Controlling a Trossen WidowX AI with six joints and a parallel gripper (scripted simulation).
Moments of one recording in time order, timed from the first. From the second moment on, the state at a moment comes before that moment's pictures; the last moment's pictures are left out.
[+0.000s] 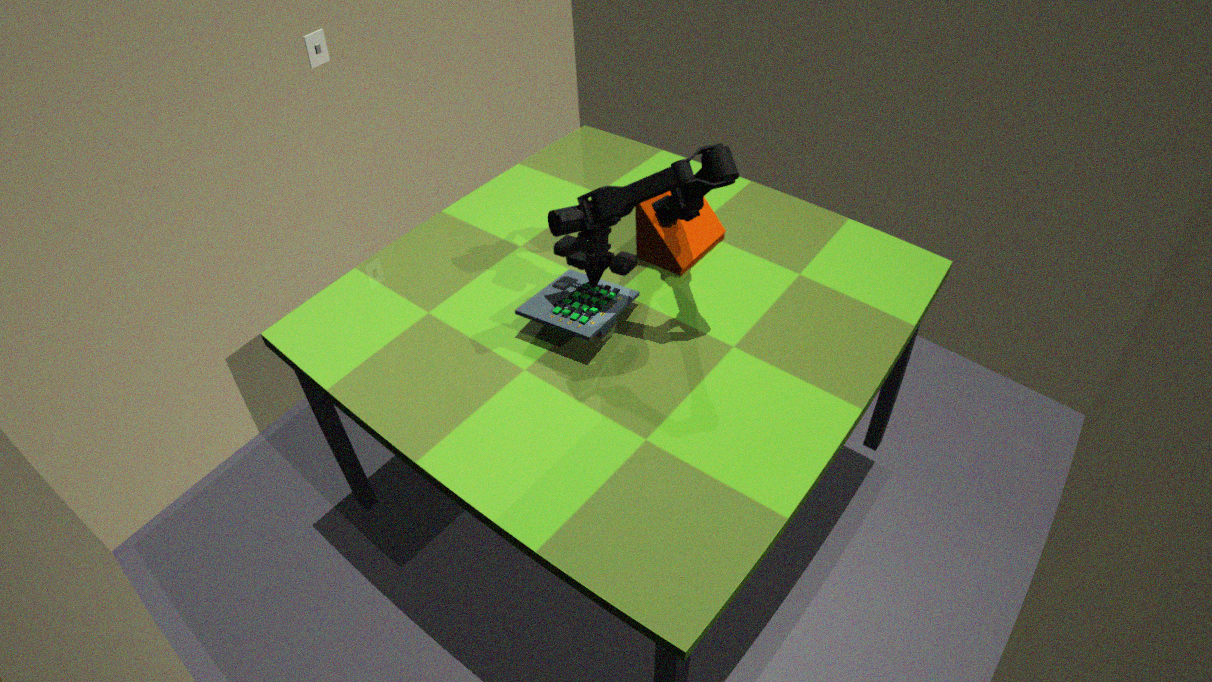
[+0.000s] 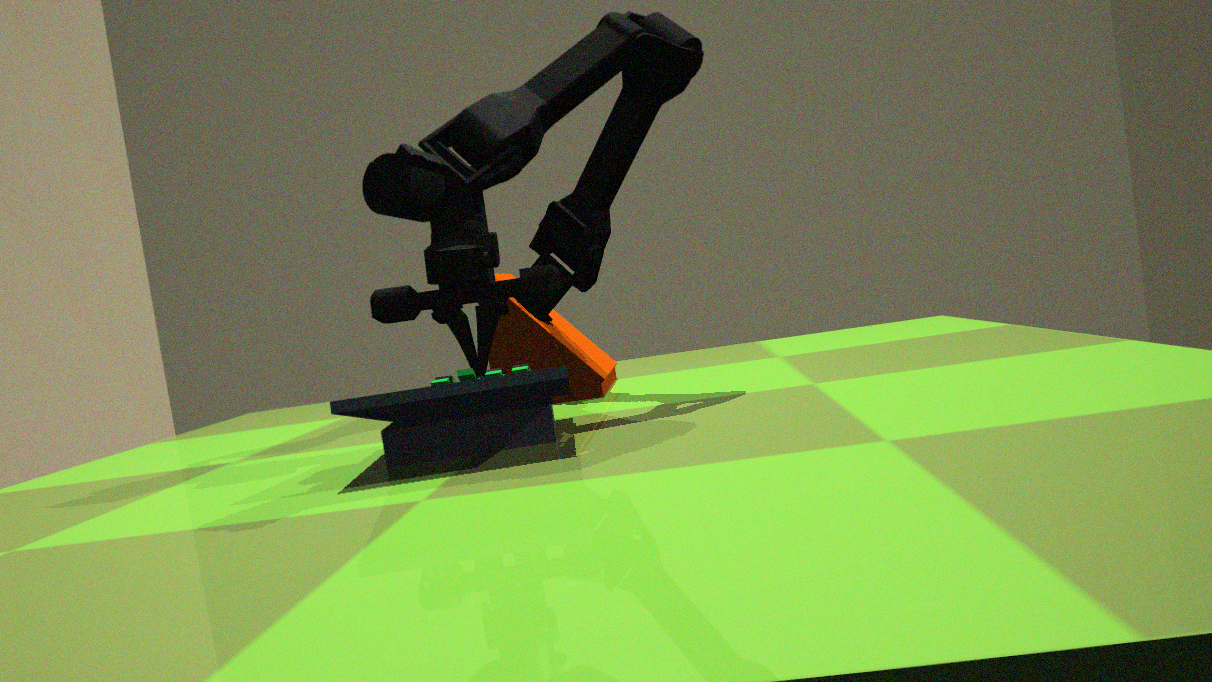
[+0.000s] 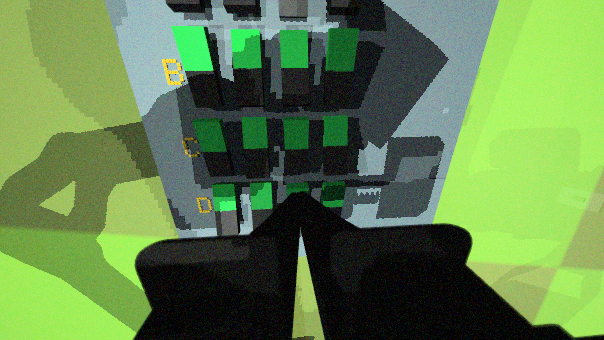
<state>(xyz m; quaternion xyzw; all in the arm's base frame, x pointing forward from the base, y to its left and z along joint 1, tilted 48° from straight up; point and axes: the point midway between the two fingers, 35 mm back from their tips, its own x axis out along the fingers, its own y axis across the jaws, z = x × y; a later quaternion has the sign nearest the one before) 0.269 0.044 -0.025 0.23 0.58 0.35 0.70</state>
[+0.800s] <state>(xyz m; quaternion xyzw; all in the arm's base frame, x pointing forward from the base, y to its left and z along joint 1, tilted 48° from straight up) 0.269 0.045 -0.026 0.23 0.58 0.35 0.70</state>
